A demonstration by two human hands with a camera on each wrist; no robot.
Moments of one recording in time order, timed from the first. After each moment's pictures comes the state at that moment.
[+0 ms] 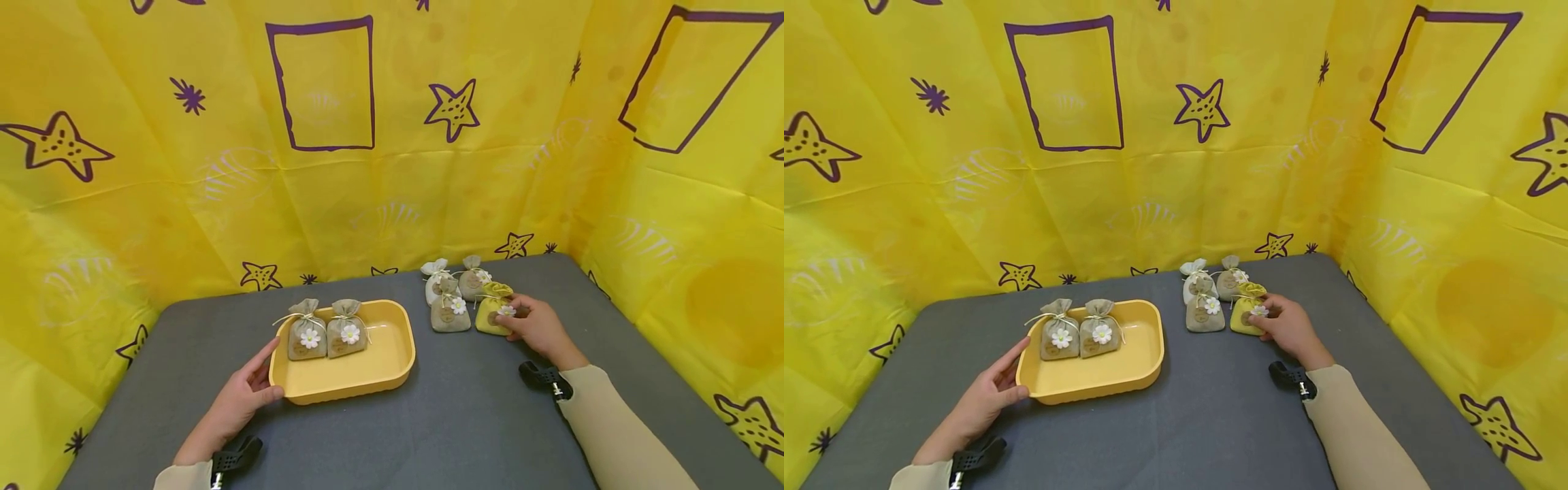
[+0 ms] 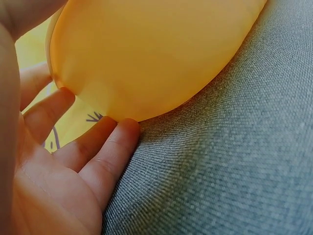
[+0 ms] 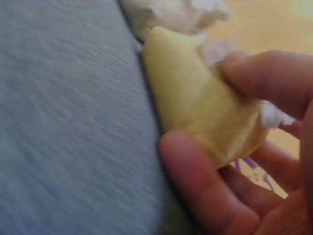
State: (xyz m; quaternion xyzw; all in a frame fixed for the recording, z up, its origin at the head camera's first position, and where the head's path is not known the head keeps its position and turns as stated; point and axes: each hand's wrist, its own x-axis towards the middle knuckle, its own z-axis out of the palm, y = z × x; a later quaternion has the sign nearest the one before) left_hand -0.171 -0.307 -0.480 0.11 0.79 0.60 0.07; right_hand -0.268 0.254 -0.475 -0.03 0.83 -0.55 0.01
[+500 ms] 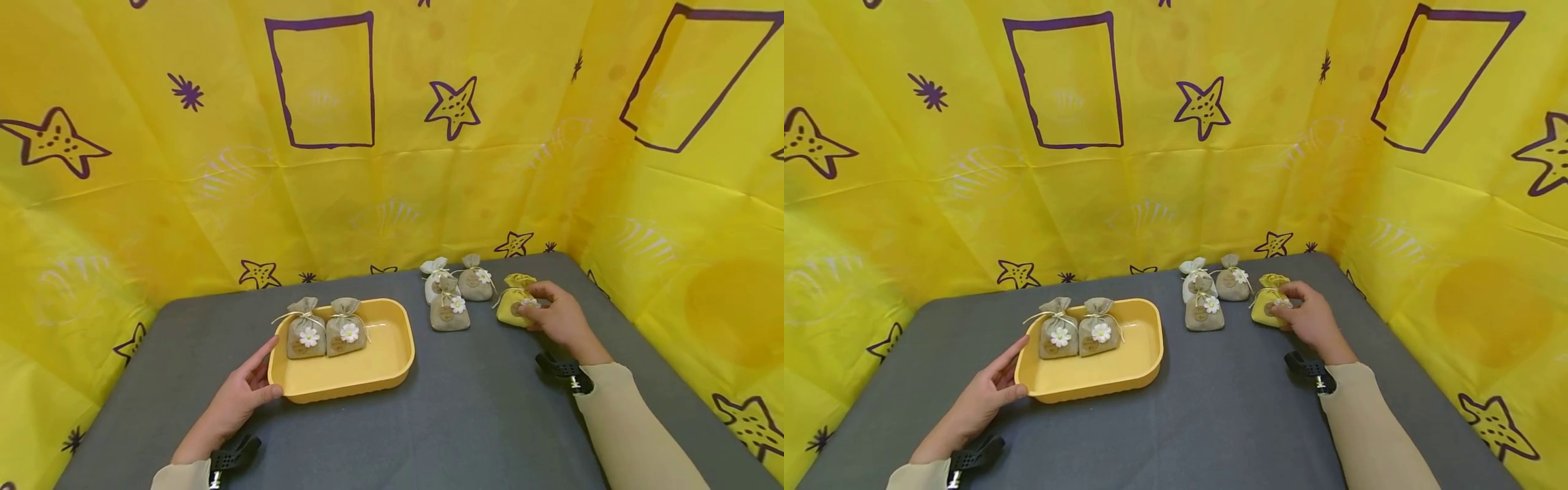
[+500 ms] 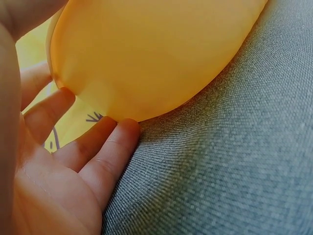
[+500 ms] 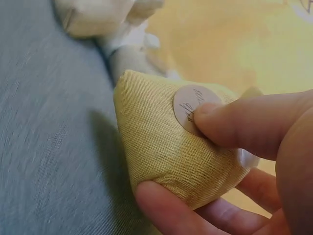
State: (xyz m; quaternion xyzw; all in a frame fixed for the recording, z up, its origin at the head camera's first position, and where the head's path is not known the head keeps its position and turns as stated) left_hand -0.171 -0.308 -0.480 0.12 0.78 0.62 0.07; right_hand -0.267 0.285 -0.461 -0.03 0.85 -0.53 -0.03
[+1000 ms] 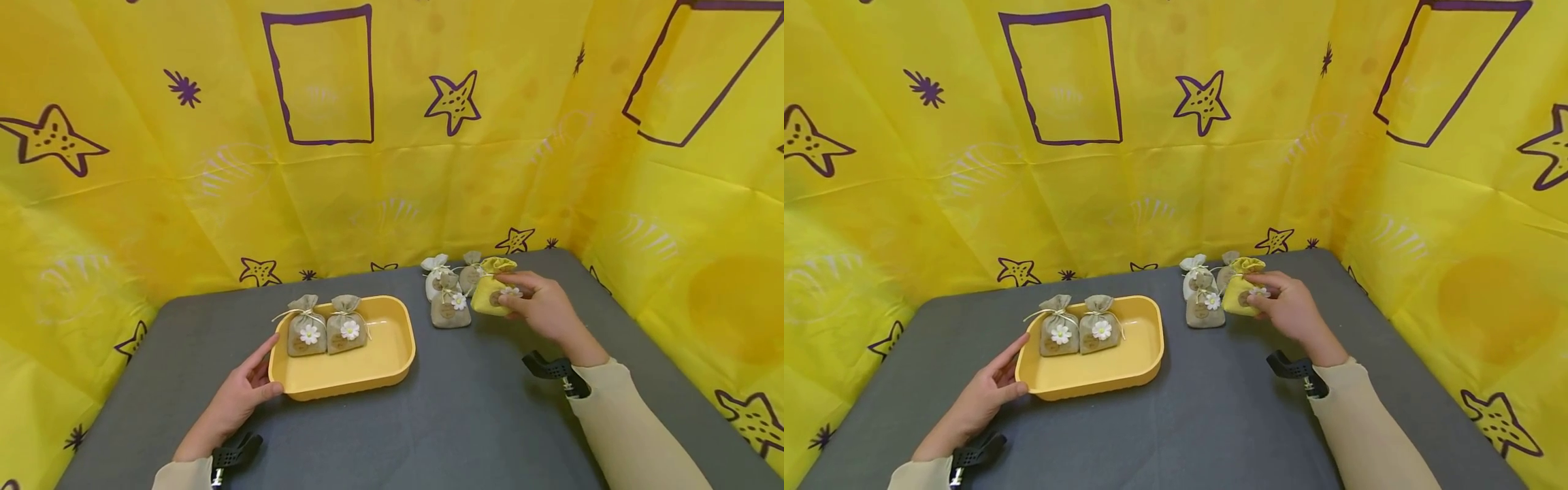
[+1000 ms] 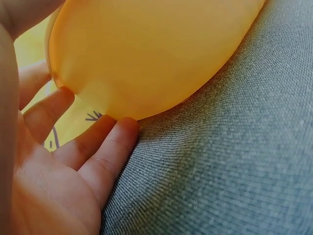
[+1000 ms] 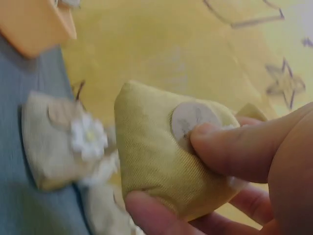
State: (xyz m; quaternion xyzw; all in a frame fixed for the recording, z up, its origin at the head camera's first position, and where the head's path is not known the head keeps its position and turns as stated) left_hand -0.171 -0.307 -0.479 0.12 0.78 0.61 0.07; right_hand -0.244 0.232 -0.403 -0.11 0.85 -0.51 -0.03
